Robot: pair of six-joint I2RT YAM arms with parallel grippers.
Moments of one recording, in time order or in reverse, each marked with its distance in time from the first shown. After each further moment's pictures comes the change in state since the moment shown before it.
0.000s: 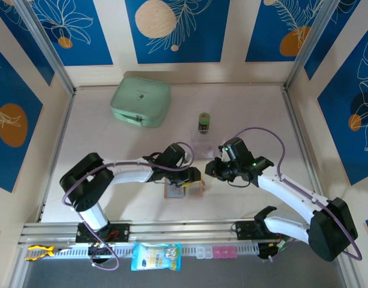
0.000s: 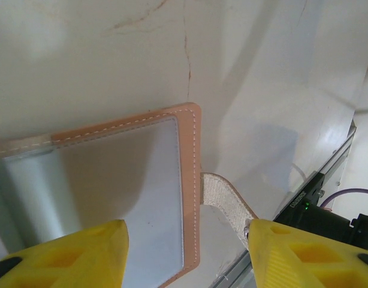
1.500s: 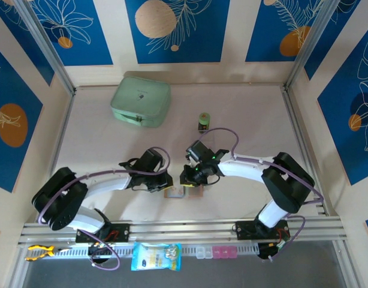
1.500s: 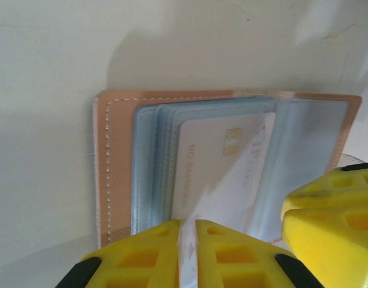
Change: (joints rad) left arm 0.147 -0.260 -0.242 -0.165 -0.095 0.034; right arm 0.259 0.535 0.212 0.120 -0.034 0.027
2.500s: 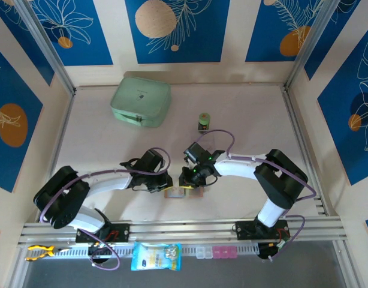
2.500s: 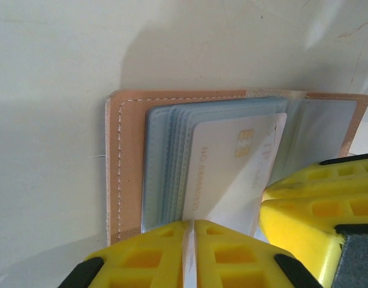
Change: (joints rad) left arm 0.000 0.012 0.000 -0.001 -0.002 0.000; right arm 0.006 0.055 0.011 0.003 0.010 -0.010
